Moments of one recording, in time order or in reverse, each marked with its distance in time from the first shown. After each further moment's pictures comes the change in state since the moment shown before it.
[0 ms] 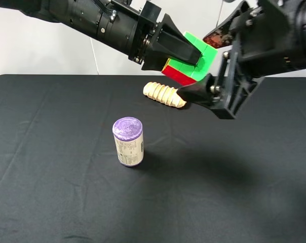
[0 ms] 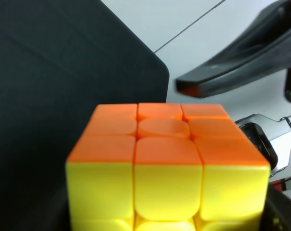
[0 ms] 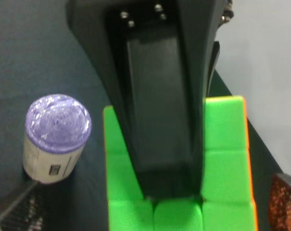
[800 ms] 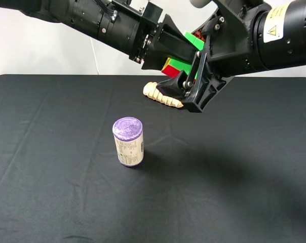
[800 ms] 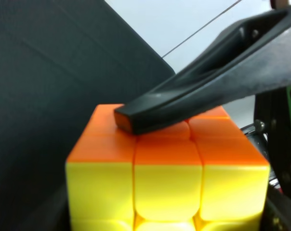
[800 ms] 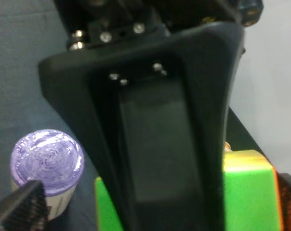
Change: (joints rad) left arm 0.000 0.000 0.002 0.009 -0.018 0.000; right arm 0.000 0.101 -0.002 -0.011 -0.133 0.041
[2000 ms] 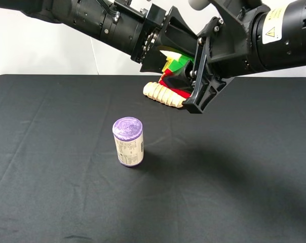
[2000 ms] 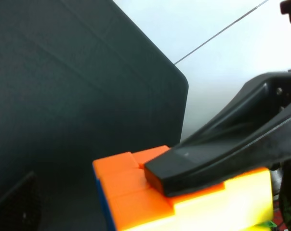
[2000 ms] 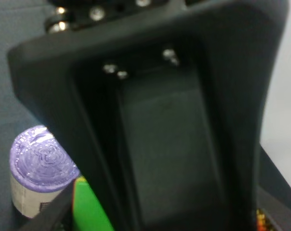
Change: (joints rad) left arm -0.003 0.003 -0.001 -0.005 -0.051 -0.012; right arm 0.000 0.001 -0.002 -0.006 0.009 0.003
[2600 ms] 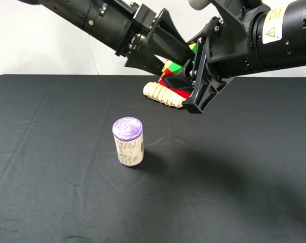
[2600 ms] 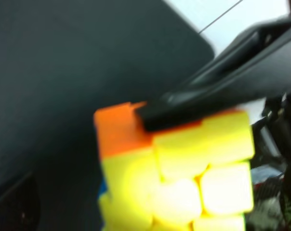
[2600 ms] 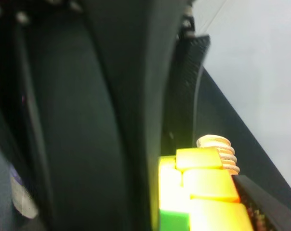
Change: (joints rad) left arm 0.016 -0.101 0.000 0.229 -0.002 -0.129; right arm 0.000 0.000 0.000 0.001 0.000 0.000
